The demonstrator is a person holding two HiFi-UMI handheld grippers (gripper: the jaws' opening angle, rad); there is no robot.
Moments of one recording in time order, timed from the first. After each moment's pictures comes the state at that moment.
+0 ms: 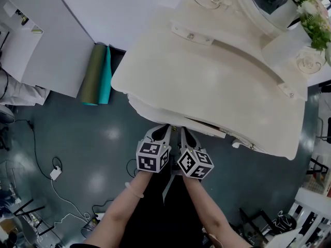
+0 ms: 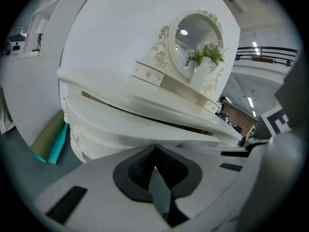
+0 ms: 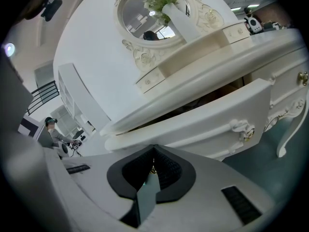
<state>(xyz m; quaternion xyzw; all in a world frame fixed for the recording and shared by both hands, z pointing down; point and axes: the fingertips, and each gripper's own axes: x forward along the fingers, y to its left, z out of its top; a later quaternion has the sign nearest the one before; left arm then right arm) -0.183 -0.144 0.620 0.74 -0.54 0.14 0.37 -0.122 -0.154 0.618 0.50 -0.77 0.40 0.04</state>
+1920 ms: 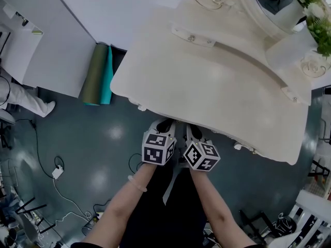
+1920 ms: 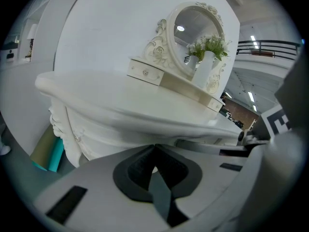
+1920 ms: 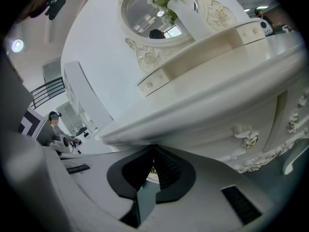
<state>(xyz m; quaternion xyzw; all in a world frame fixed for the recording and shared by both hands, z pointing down) -0.175 -0.190 0.621 0.75 -0.54 0.16 0.35 -0.117 -0.205 0.617 0.48 -0.79 0.37 0.04</state>
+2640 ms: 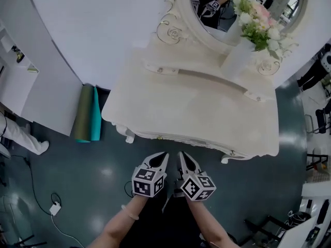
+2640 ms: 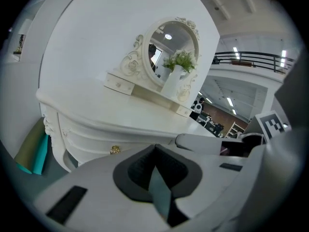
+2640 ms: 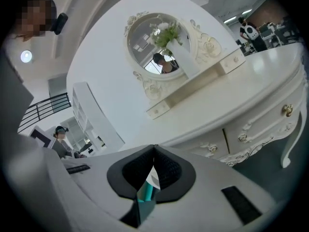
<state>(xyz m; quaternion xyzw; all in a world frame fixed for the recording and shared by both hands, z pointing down) -0.119 -0.109 0.546 0.81 -0.47 0.11 0.33 -0.060 -0.122 0.526 0.50 -0.79 0.35 -0.05</state>
